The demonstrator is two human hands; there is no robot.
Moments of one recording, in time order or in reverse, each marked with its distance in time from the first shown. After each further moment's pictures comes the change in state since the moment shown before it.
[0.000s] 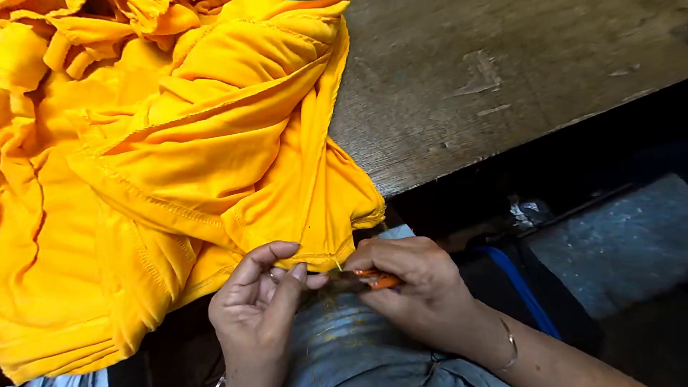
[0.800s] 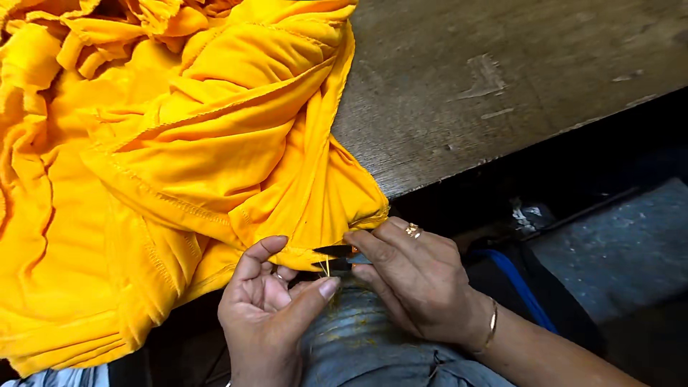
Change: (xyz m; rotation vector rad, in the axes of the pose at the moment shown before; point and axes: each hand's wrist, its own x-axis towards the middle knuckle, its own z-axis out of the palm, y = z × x) left_hand -0.006 0.010 0.011 -0.177 0.143 -0.159; right_hand 0.002 0.005 -0.002 -0.648 0.063 -0.281
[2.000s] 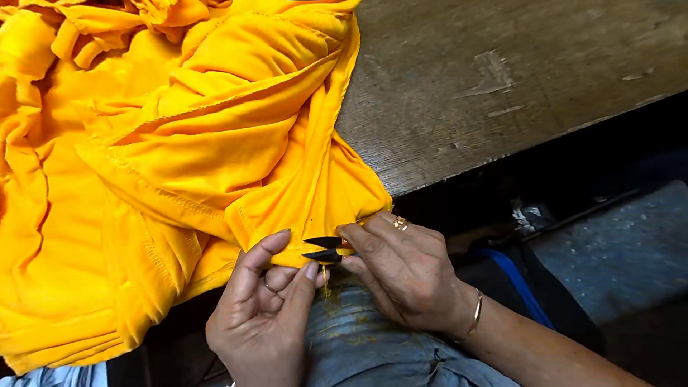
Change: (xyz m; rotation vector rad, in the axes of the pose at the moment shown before) left_hand 0.001 -0.007 -0.002 0.281 -0.017 0.364; right_hand 0.008 0.001 0.012 0.007 0.006 -0.021
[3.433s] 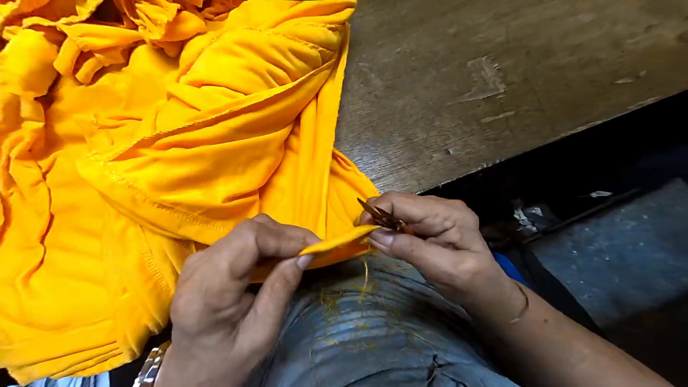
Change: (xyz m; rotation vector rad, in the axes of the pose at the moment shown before) left_hand 0.072 0.024 -0.025 0.295 -0.577 0.377; right_hand 0.018 0.029 -0.023 0.922 -0.047 0.342
